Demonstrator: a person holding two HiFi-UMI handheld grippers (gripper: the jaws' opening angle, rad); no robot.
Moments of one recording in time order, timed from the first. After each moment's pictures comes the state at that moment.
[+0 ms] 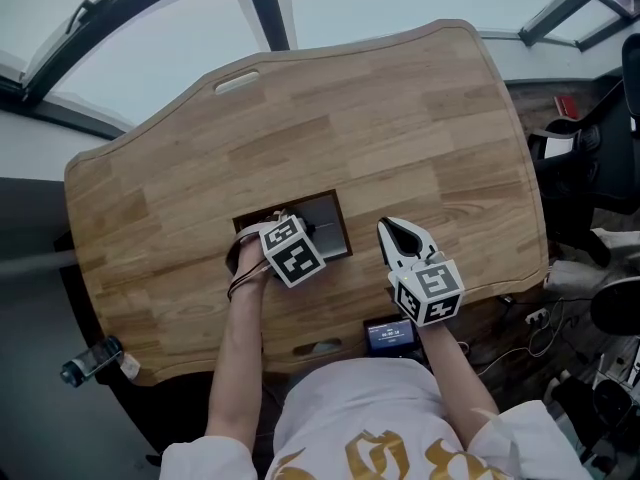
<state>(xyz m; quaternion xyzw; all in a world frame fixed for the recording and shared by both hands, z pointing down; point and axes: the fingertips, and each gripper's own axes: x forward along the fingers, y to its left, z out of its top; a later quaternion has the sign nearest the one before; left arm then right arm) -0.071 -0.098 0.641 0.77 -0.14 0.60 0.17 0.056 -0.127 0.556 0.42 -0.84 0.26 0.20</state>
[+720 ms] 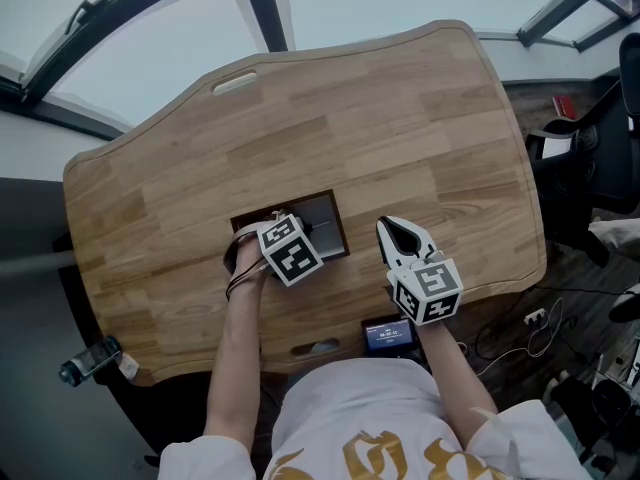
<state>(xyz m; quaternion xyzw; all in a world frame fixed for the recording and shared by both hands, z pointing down) -0.071 -0.097 0.641 0.77 -0.14 0.61 0.17 0.060 -0.128 0.553 0.43 -0.84 0.26 0.20</state>
